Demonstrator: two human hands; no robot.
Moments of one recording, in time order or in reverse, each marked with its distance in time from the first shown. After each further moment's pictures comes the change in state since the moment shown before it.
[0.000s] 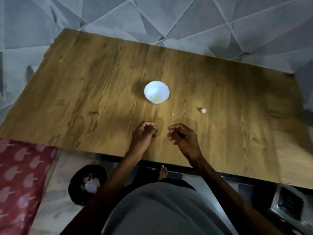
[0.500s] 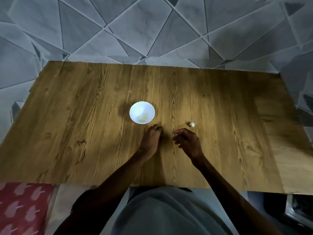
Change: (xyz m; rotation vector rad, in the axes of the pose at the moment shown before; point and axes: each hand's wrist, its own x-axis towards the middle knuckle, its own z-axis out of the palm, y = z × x) left_hand 0.105 -0.009 0.082 1.054 -0.221 0.599; right_hand 0.064 0.020 -0.062 -0.066 0.138 0.000
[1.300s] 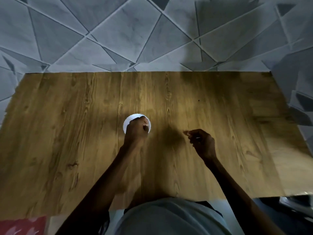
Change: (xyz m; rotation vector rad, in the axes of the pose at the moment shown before) left_hand 0.069 -0.025 -0.075 -0.169 0.112 -0.277; right_hand 0.048 0.017 -0.041 -0.205 0.211 -0.007
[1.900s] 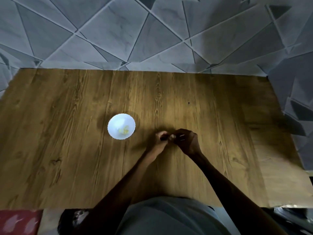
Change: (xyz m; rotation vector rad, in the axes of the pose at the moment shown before) left_hand -0.023 0.075 0.129 -0.720 -0.374 -0.343; right_hand 0.045 0.034 -0.012 -0.066 -0.212 -0.284
